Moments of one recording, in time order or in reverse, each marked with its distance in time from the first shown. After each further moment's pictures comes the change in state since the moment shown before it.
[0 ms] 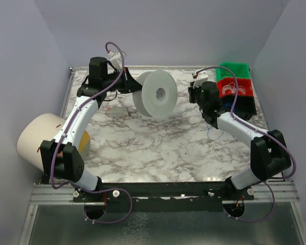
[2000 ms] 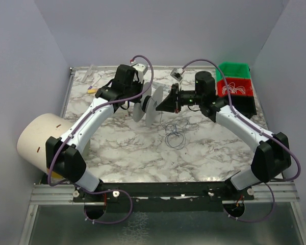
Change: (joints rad) left arm -0.272 0.019 0.056 -0.275 -0.693 0.367; right arm 0.093 -0.022 0.233 -0.248 -1.052 0.326
